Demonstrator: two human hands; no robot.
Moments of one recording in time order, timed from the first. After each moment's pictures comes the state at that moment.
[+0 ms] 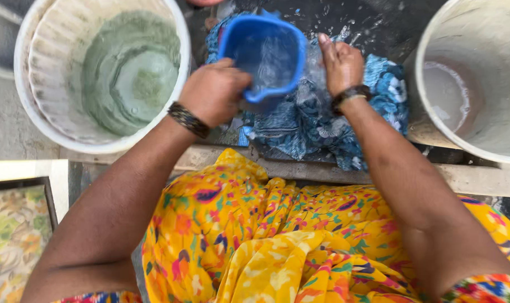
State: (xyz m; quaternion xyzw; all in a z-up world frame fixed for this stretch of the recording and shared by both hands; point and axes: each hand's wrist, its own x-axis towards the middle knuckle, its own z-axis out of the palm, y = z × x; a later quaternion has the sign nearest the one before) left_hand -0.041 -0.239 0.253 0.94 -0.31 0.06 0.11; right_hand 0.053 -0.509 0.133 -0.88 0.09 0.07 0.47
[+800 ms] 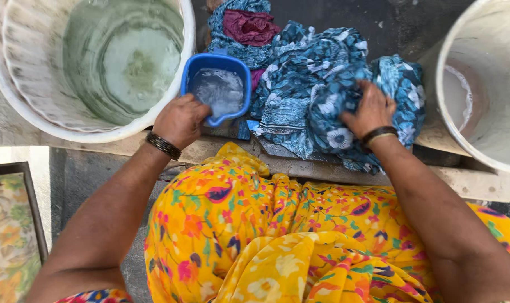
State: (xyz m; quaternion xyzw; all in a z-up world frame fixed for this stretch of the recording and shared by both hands) left_hand -0.104 -0.135 0.138 0.97 -0.22 0.03 0.12; right_hand -0.007 -0.580 0.071 -0.97 -0.05 0.11 0.20
